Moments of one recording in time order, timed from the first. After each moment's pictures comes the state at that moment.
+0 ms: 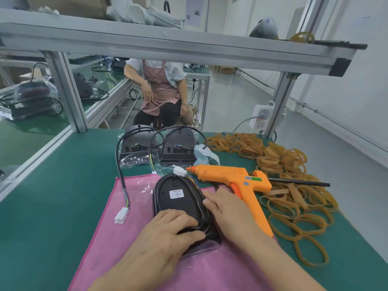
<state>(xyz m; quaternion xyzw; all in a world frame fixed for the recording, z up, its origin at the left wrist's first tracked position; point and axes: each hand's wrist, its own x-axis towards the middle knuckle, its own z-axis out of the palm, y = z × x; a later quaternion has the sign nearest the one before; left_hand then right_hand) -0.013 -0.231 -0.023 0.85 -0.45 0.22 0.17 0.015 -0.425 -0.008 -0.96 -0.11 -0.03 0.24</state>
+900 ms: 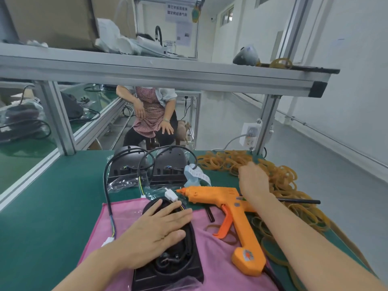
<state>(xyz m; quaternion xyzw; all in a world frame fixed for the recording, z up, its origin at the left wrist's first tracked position) 0.064 -0.231 -0.017 0.90 -0.40 -0.07 0.13 0.122 -0.504 0.026 -0.99 0.11 -0.10 -0.06</state>
